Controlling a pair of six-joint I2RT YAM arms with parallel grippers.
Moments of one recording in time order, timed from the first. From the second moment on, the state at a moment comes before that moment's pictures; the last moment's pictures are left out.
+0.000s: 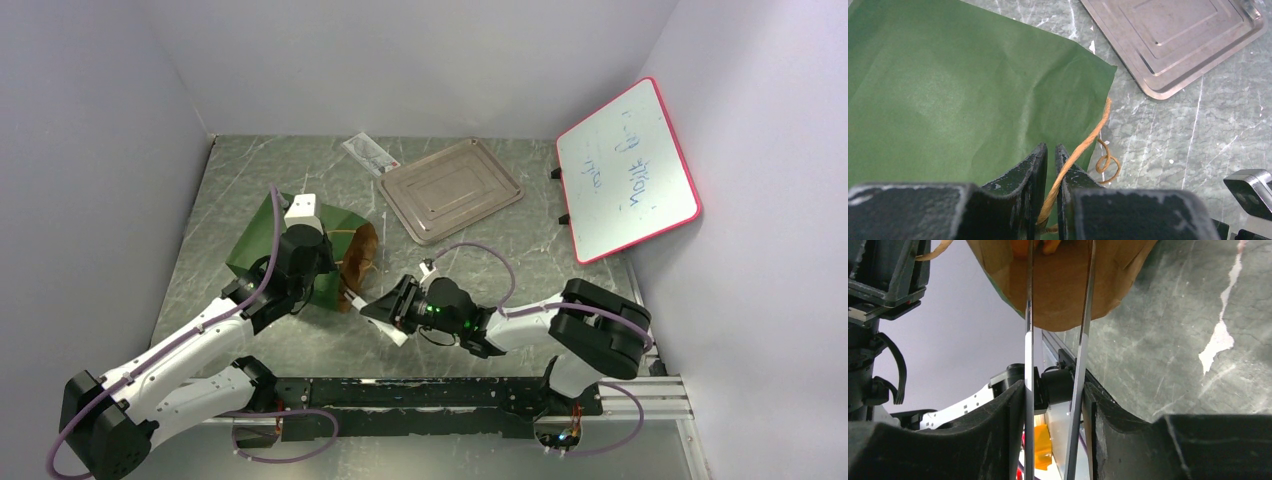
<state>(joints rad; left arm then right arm) -0.68 0.92 0.68 -0.26 -0.50 -0.47 1.09 1.55 0.46 0.82 -0.06 1.44</state>
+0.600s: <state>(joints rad) -0.69 0.93 0.68 -0.25 -0.50 -0.47 1.05 1.61 0.51 0.78 -0.03 1.48</state>
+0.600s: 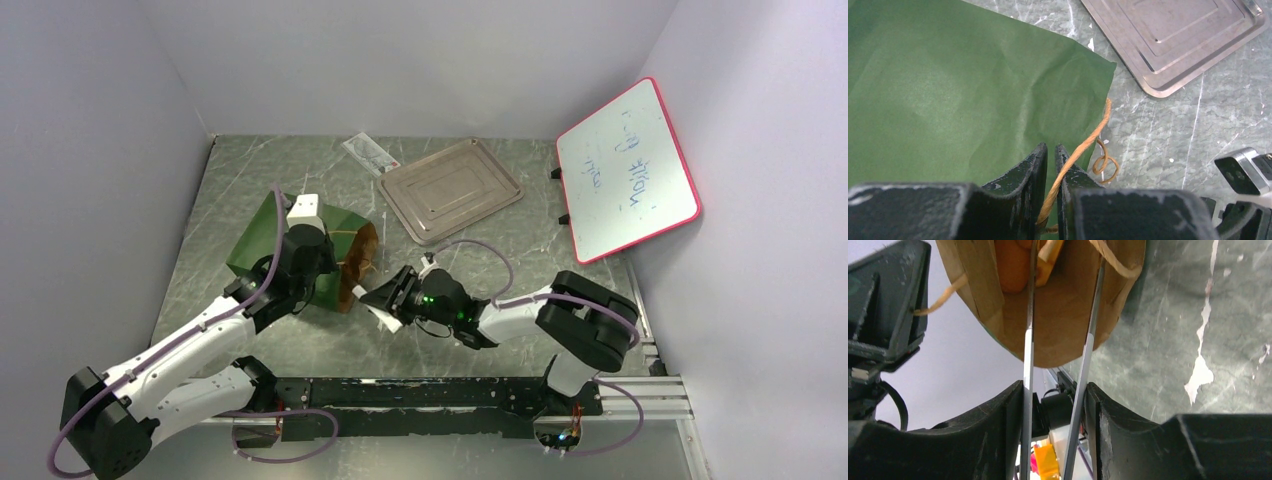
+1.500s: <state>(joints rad) -0.70 0.95 0.68 -0.23 -0.49 -0.47 0.96 1.84 0.65 0.85 -0.08 1.53</state>
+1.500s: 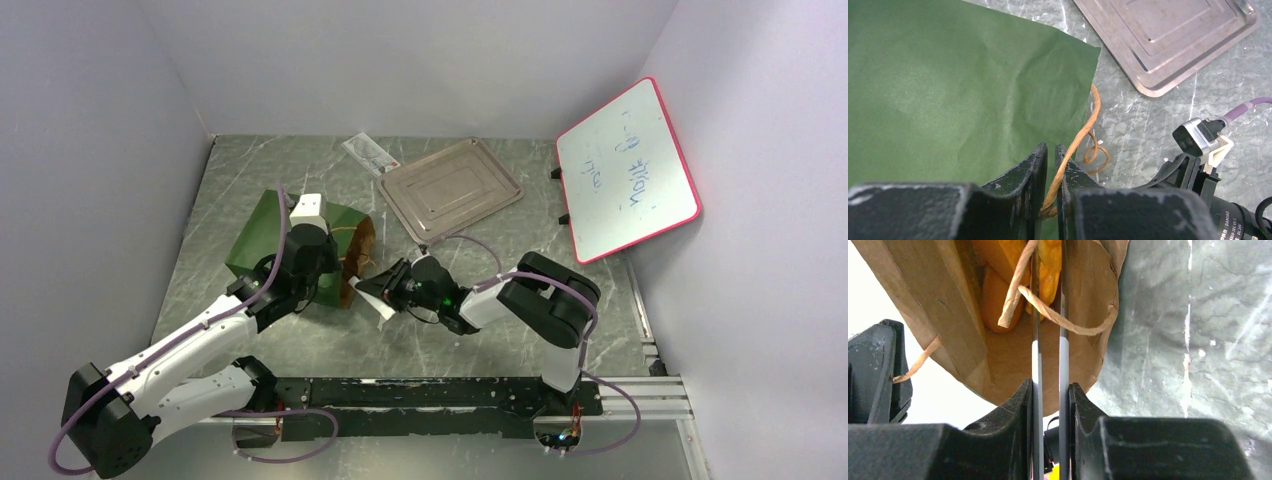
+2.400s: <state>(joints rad) -0.70 1.10 0.75 -0.22 -0.66 -0.55 1.09 1.04 0.28 0.54 0.11 1.50</state>
